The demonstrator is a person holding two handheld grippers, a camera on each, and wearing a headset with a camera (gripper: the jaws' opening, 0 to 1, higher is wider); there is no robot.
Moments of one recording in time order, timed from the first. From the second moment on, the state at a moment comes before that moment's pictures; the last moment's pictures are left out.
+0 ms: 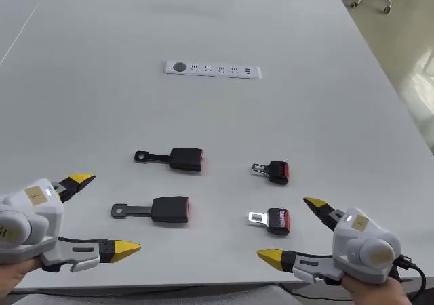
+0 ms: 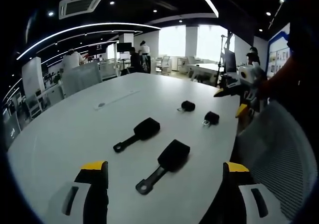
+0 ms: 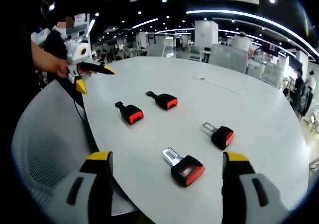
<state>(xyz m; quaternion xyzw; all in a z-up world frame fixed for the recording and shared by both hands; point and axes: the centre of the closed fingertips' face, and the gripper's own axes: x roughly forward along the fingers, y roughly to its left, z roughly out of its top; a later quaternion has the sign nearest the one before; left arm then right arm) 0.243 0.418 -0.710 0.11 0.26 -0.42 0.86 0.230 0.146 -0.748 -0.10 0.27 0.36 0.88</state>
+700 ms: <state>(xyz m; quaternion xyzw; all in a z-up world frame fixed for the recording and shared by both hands) 0.253 0.402 -0.727 0.14 0.27 -0.45 0.84 0.241 0.137 -0.766 -0.14 0.31 0.39 0.86</state>
